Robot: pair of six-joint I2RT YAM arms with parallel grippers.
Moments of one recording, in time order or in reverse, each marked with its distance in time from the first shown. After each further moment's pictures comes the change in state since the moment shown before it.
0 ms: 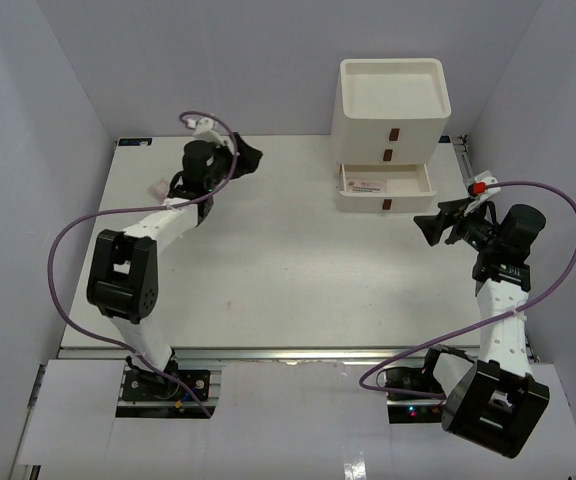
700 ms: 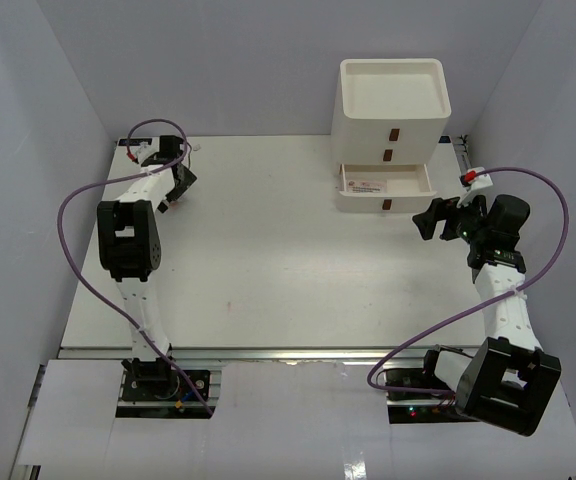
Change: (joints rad) left arm 0.225 0.379 0.506 -0.923 -0.587 -0.264; right arm 0.079 0.124 0.051 -0.109 0.277 0.021
